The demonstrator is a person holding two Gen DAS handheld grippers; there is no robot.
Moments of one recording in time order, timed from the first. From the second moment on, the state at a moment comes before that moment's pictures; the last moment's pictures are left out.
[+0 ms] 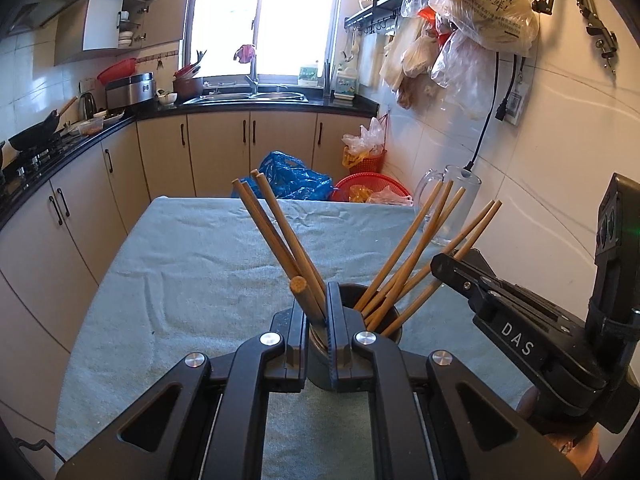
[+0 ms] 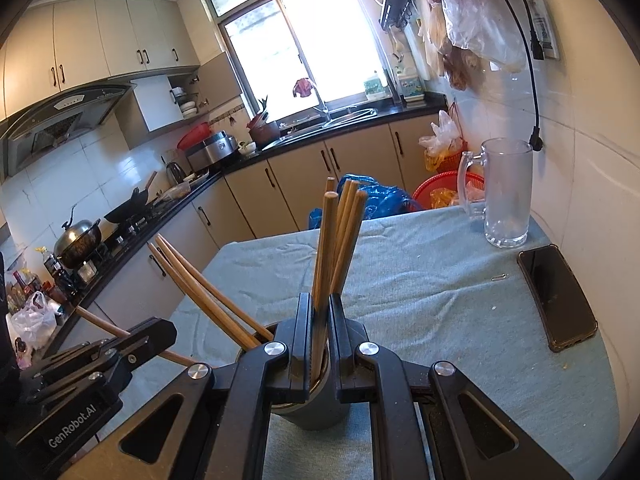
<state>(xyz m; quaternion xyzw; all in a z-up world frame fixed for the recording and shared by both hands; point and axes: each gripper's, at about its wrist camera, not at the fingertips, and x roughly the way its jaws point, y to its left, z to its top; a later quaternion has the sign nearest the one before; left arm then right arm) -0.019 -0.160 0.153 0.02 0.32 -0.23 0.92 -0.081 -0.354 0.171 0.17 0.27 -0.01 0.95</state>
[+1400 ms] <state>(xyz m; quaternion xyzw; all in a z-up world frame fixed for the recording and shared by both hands) -0.065 -0.118 0.183 0.00 0.28 -0.19 0.94 -0.108 -0.354 0.196 0.16 0.25 -0.03 0.95</state>
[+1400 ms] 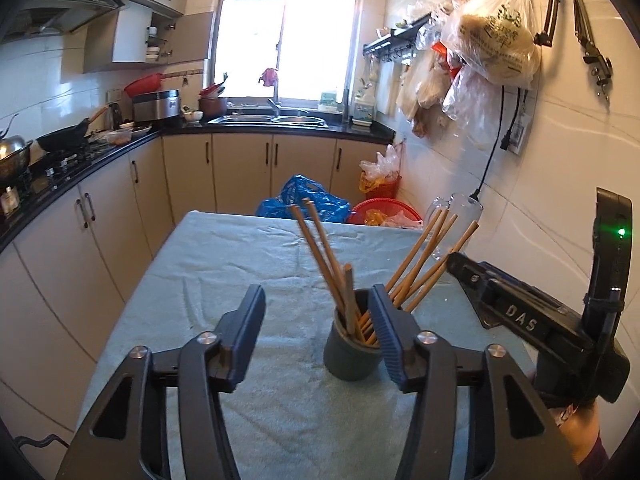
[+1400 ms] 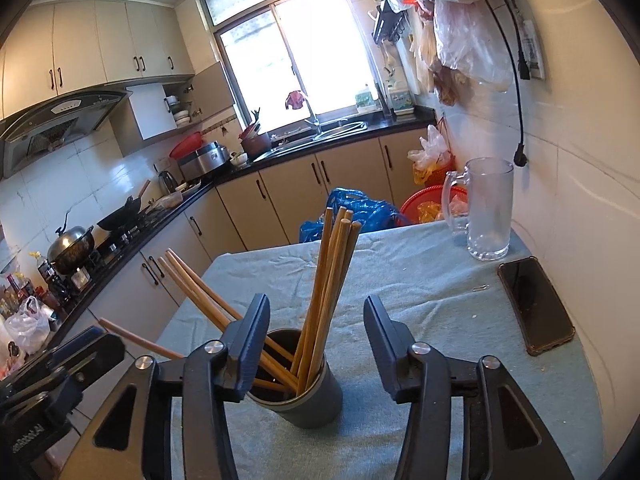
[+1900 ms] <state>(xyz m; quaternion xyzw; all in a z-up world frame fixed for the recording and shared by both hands) -0.181 -0.055 0.194 0.01 0.17 -0.05 0.98 -0.211 -0.347 0.195 0.19 0.26 -0.06 0.94</state>
